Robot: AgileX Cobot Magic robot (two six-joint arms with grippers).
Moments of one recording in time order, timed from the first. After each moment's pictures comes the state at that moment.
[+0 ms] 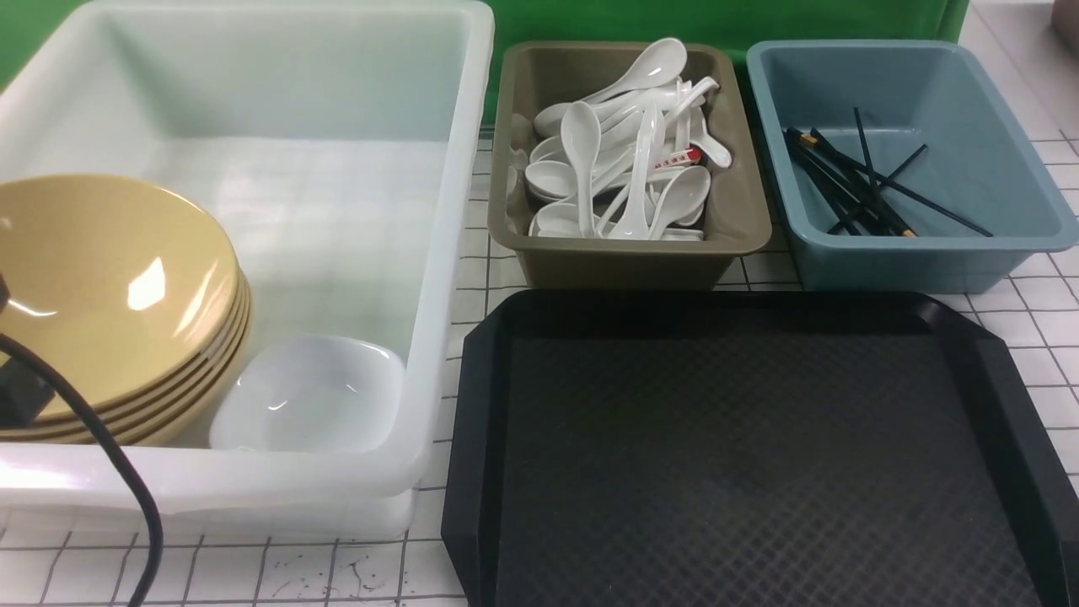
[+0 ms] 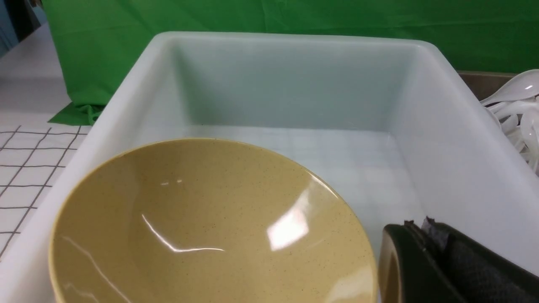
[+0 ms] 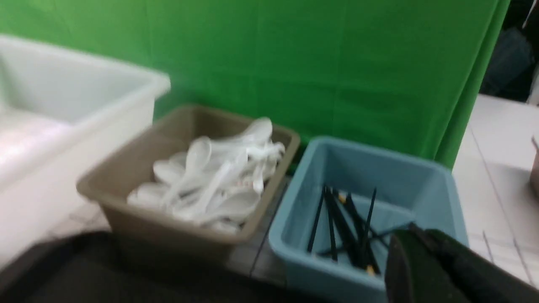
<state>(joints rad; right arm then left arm) 0.20 0.50 -0.54 -0.01 0.27 -0.12 0.07 0.54 -0.50 -0.25 0.30 0.23</state>
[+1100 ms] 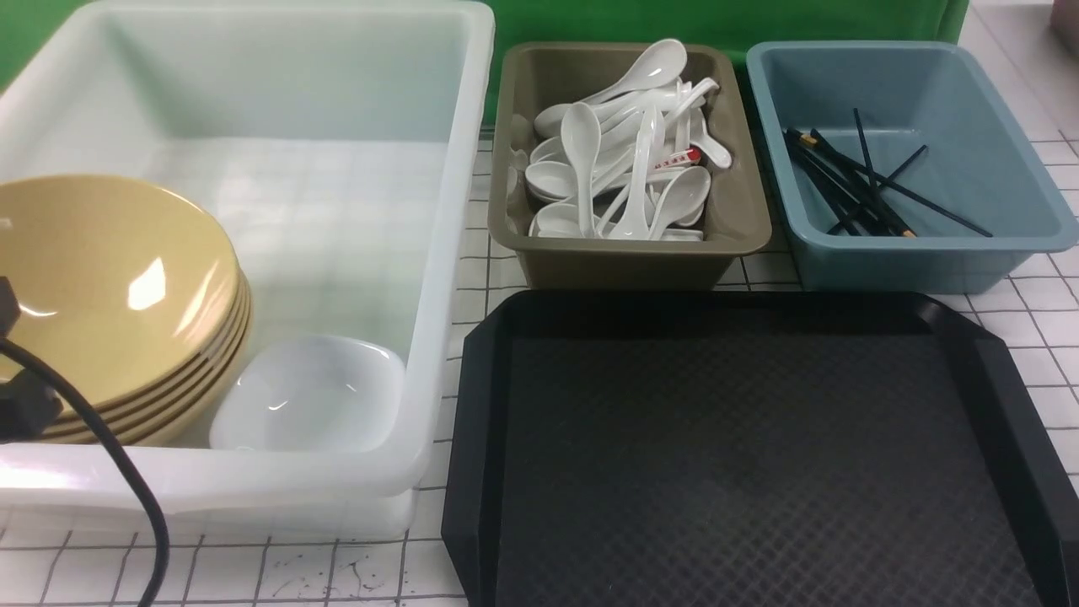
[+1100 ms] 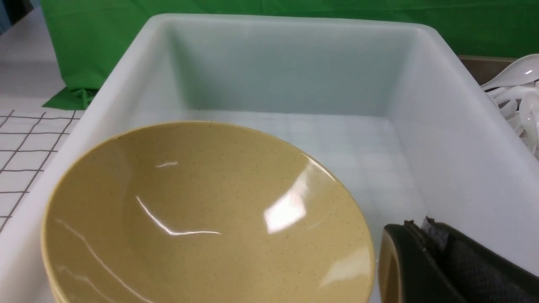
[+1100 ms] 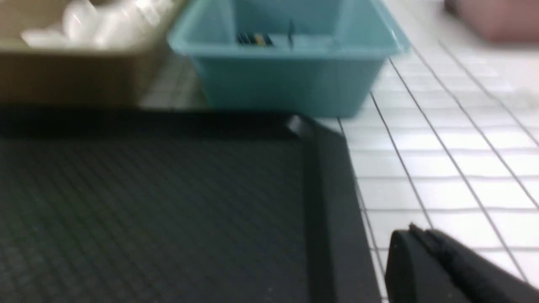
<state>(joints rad) -0.06 0.00 0.03 -0.02 0.32 0.03 0.07 0.54 -0.50 -0.25 0.33 0.23</state>
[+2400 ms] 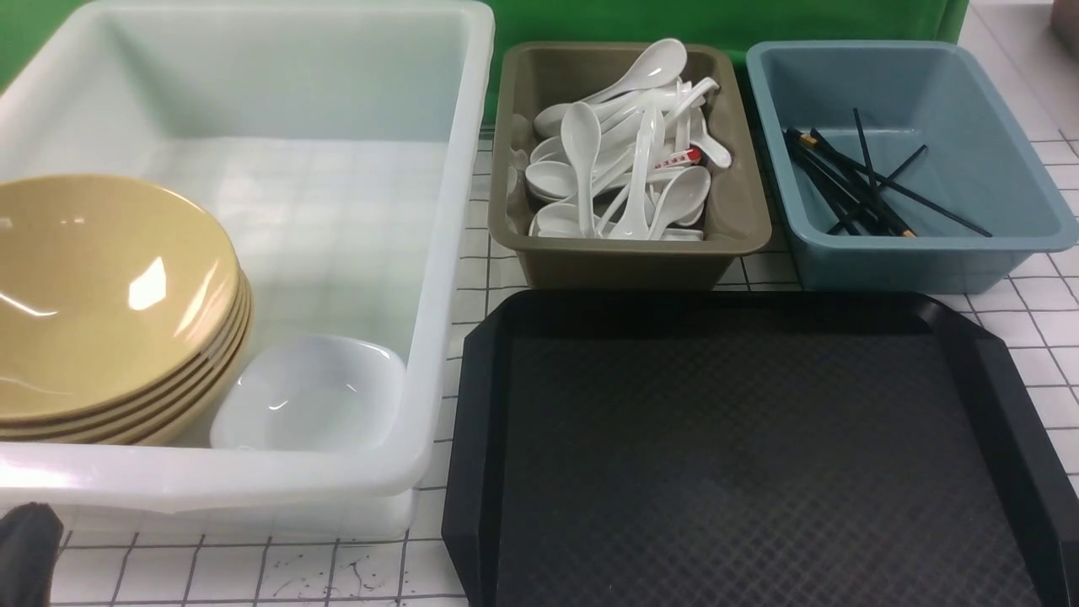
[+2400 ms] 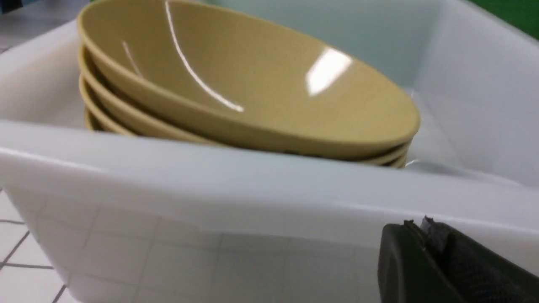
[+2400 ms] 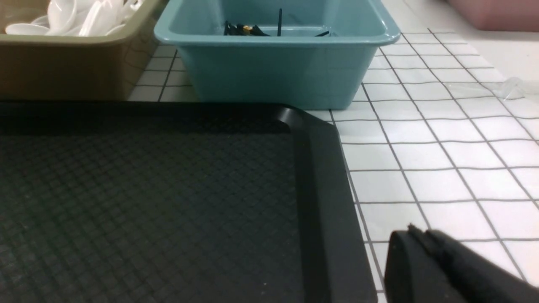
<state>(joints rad) -0.07 0.00 0.03 -0.02 0.32 0.03 0.04 -0.01 0.02 0.03 0.25 -0.13</state>
